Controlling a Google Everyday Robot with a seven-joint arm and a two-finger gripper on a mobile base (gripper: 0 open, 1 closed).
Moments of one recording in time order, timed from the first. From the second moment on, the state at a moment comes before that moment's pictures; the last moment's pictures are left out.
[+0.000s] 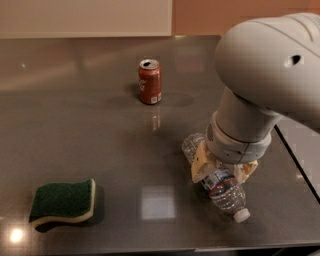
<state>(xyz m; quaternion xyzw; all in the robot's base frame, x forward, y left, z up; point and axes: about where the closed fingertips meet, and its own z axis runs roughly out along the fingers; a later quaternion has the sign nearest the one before) 0.378 -0.121 0.845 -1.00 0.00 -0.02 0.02</state>
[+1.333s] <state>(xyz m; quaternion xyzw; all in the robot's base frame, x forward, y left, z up) 0.399 -0.096 0.913 -1.00 0.03 -0.03 0.03</state>
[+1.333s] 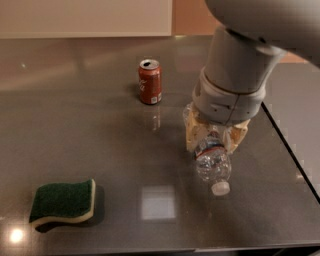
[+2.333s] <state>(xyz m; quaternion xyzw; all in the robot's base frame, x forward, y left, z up) 0.456 -0.063 0.969 -0.99 0.07 -0.06 0.07</state>
